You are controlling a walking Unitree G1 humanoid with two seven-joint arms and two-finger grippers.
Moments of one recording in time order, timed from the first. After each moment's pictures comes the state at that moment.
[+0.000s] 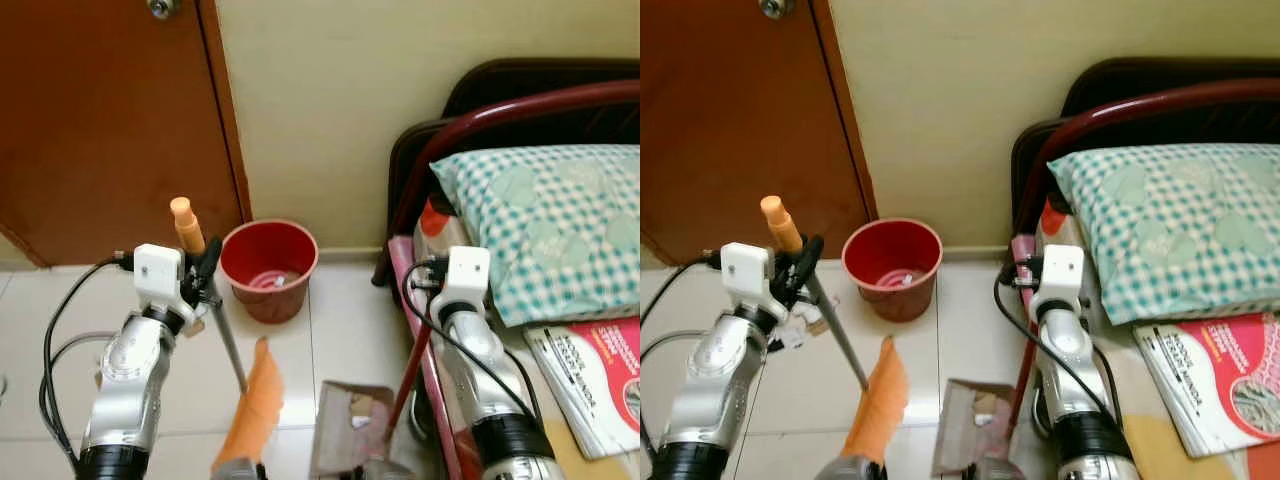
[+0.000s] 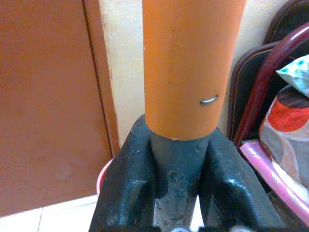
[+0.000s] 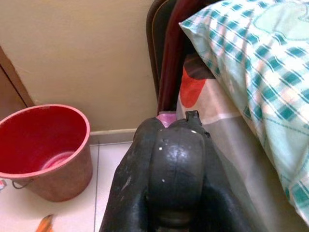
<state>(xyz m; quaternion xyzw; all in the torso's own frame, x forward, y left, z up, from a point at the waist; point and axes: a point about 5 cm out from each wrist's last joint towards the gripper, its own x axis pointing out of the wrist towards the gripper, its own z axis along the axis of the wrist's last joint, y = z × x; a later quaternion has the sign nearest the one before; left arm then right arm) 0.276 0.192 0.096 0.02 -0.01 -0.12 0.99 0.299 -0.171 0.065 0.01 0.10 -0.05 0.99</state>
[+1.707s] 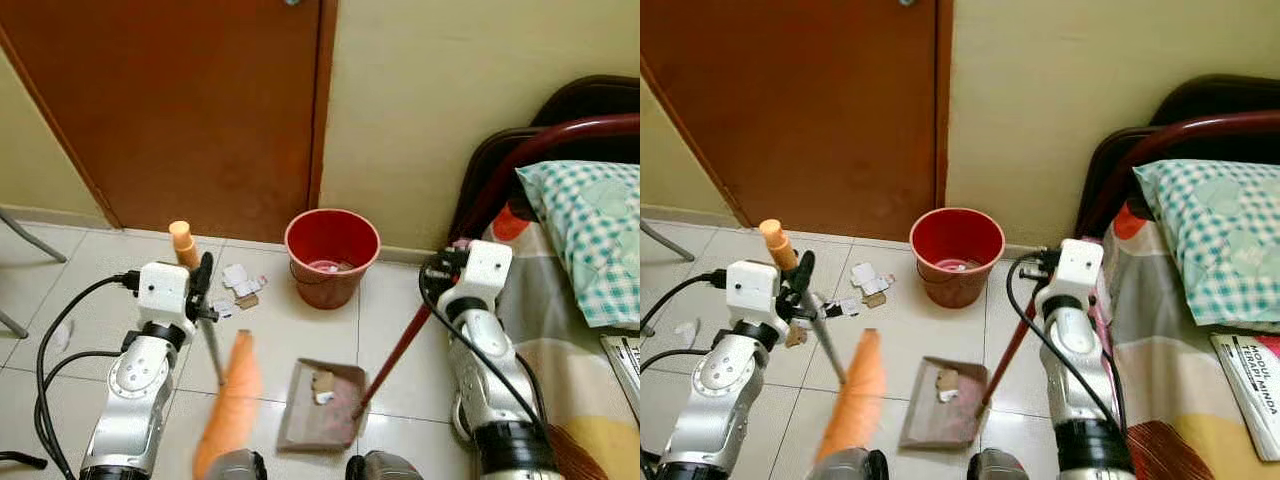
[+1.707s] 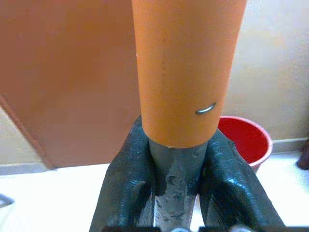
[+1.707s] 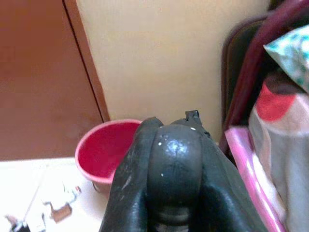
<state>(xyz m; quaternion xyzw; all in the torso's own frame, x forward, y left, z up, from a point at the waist) 0.261 0.194 0.083 0.08 0.02 -0.04 1.00 0.308 -0.171 0.094 0.06 0.05 -0.05 1.00</state>
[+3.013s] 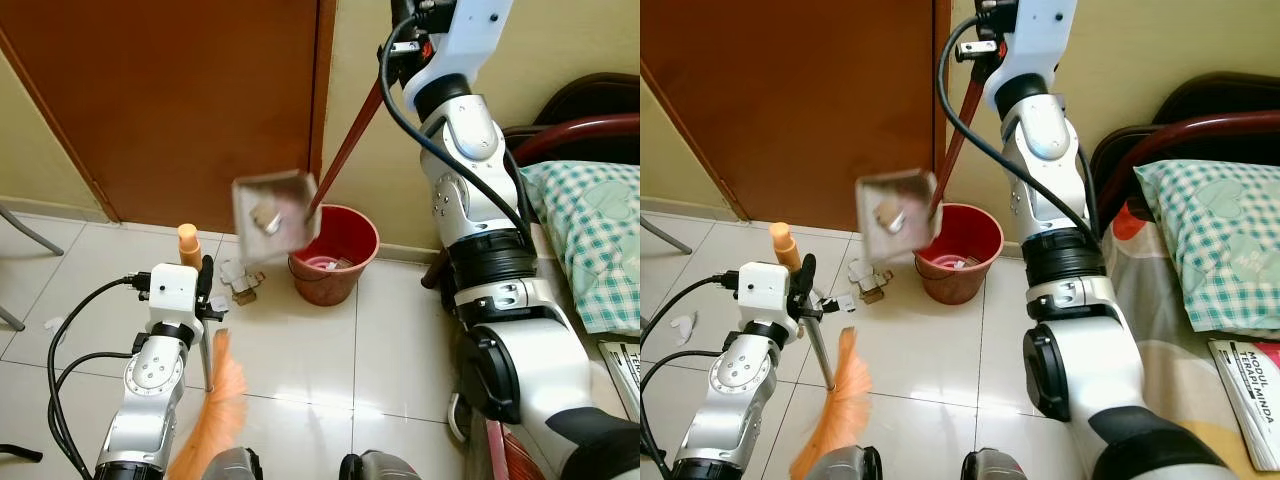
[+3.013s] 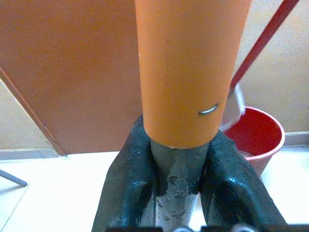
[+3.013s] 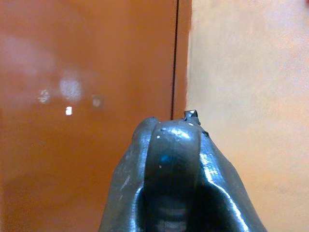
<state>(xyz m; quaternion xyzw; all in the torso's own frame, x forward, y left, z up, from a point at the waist) 0.266 0.183 0.077 0.08 0.03 -0.02 1.00 0.386 -0.096 0.315 0.02 -0.28 0.14 0.95</state>
